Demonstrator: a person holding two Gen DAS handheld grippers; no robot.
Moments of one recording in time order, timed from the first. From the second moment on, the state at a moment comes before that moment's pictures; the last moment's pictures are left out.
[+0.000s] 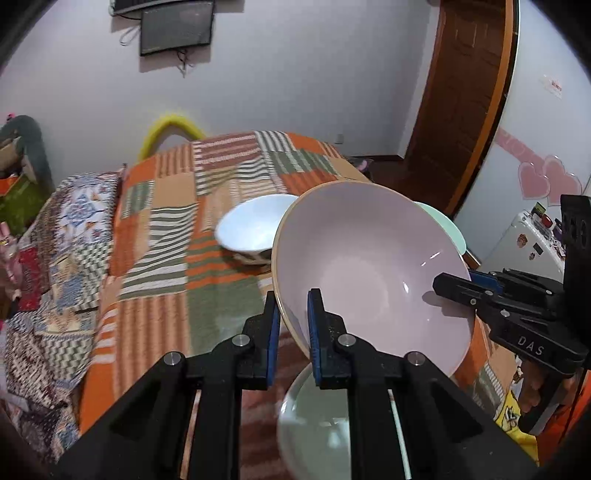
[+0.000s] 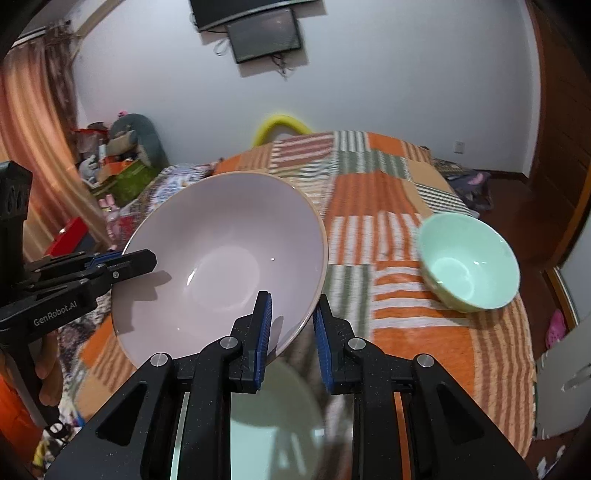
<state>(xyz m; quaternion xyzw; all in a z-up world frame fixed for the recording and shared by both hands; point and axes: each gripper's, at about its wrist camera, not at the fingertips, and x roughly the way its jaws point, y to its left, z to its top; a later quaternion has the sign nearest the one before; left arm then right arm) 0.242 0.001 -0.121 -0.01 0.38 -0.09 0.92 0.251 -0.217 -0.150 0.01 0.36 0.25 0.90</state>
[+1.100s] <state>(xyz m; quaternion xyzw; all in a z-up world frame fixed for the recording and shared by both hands) 0.130 0.139 -0.204 -0.09 0.45 0.03 0.89 0.202 -0.083 -0.221 -0.05 0.43 0.36 0.83</state>
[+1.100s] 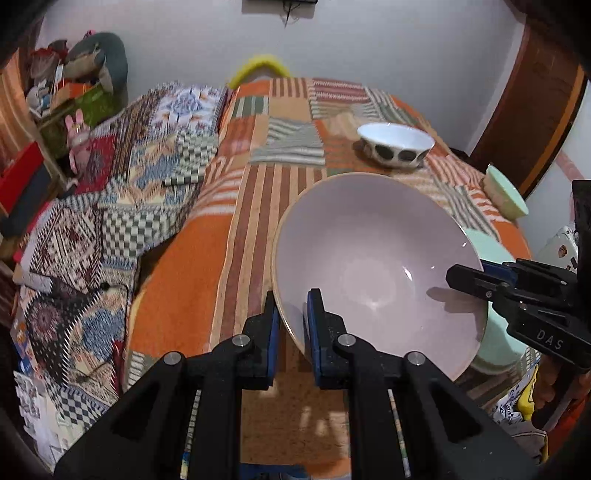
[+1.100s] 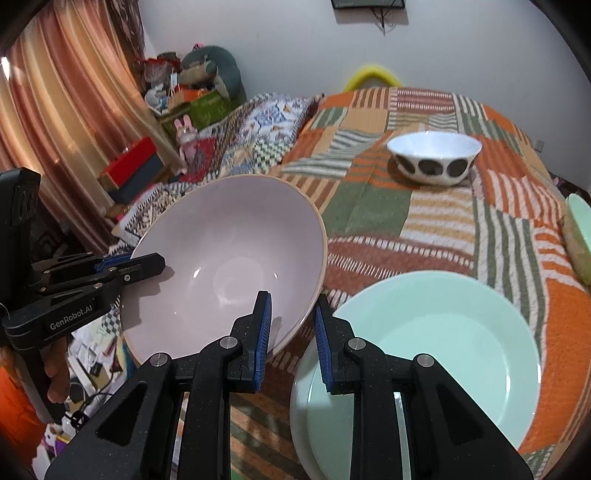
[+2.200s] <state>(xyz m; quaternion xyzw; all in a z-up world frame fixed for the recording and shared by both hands) 0.117 0.155 -0.226 -0.10 0.46 0.05 0.88 0.203 -0.074 -0.215 -0.09 0.42 0.35 0.83</state>
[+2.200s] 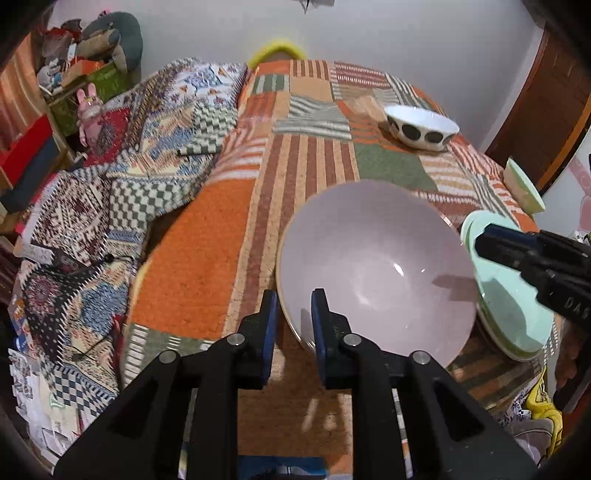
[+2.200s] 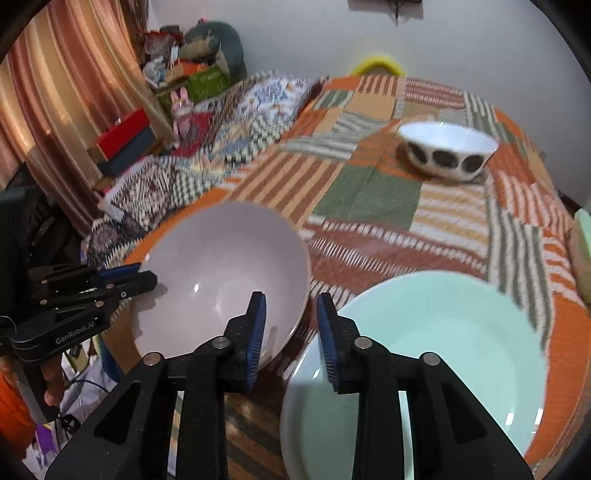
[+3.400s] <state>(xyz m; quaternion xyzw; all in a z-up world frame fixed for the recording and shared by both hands) 0.257 0.073 -0.051 -0.05 0.31 -0.01 0.95 0.286 -0.197 -0.091 0.00 0.28 0.25 0.93</state>
